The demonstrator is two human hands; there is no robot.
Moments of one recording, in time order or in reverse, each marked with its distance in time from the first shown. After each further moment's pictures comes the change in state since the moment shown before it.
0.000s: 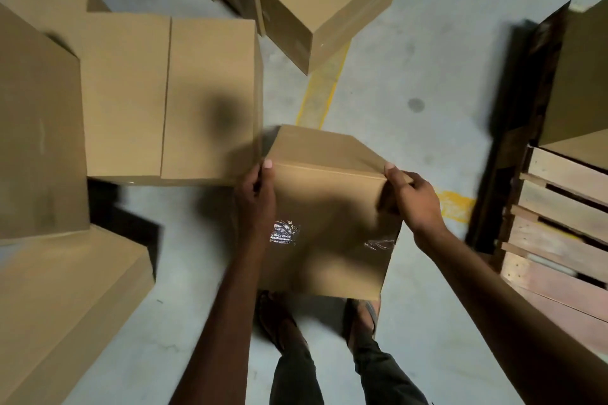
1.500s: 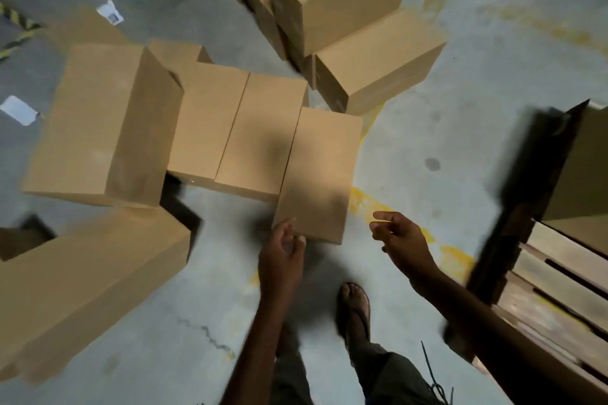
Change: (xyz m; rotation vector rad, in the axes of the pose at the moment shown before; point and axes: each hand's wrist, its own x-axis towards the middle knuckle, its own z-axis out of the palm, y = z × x) left_hand -0.182 0.092 -0.023 0.036 0.091 -0.085; right_hand -0.092 -0.048 -0.105 -0.024 -0.405 -0.219
